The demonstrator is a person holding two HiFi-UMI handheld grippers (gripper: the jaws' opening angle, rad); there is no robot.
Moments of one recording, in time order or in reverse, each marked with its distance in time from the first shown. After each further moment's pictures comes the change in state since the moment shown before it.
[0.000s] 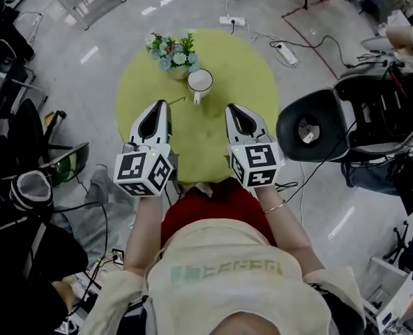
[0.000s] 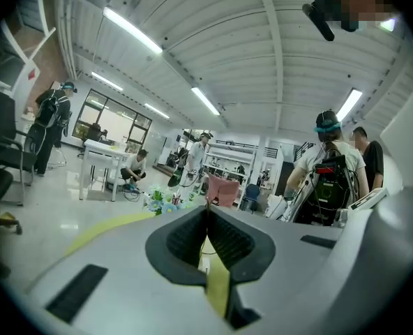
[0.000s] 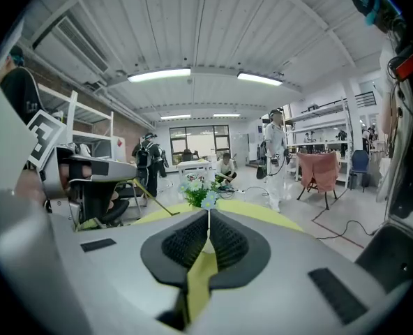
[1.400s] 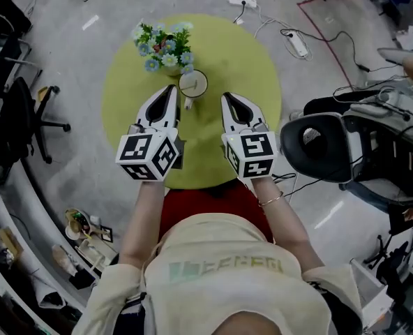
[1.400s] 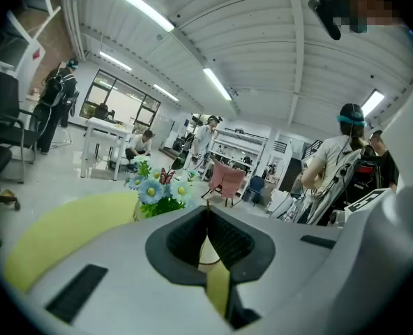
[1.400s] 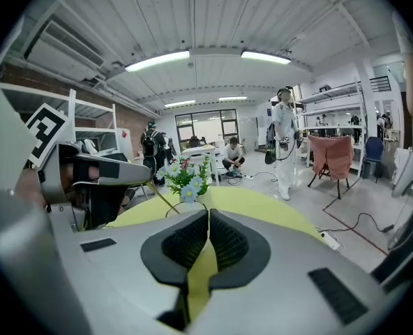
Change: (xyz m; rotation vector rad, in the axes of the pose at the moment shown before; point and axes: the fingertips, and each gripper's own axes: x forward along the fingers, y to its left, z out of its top) left arm 0.101 -0.004 -0.043 -0.098 0.110 0.035; right arm 0.075 -0.051 -0.022 0.002 0.123 0.091
